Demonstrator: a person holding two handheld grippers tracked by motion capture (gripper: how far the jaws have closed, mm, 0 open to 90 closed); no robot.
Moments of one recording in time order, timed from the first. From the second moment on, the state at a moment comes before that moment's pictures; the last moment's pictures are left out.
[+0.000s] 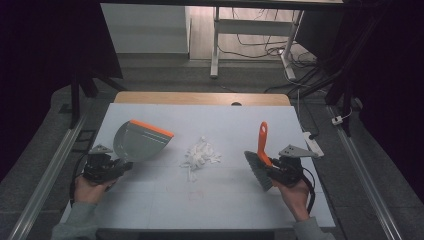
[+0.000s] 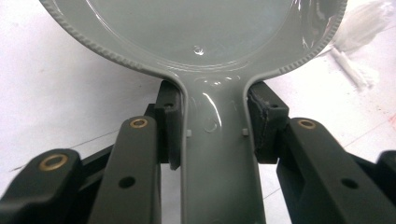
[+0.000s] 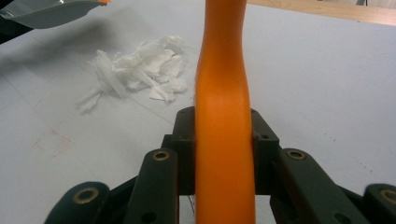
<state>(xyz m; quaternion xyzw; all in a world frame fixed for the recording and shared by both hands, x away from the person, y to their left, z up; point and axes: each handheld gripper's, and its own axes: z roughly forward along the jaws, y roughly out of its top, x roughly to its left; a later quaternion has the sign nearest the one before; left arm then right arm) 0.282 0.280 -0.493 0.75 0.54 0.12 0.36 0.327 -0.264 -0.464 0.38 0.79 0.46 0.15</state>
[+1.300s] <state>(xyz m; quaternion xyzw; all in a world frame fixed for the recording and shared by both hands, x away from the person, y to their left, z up) 0.236 0.275 -0.480 0.83 0.41 0.08 0.37 0.327 -0.265 -0.461 0.37 0.79 0.48 0.14</state>
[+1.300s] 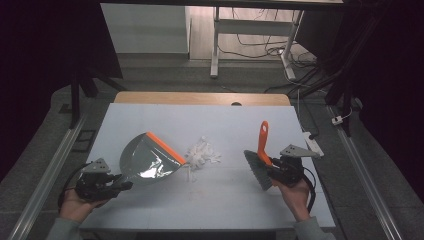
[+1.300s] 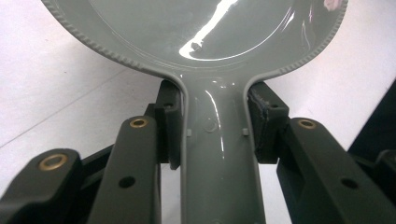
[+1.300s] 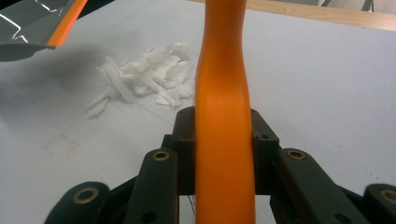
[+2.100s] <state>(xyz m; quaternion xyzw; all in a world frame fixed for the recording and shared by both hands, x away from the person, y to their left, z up) 0.235 0.257 -0.503 0.88 0.33 0.03 0.33 0.328 -0.264 -0.463 0.37 0.79 0.47 0.14</state>
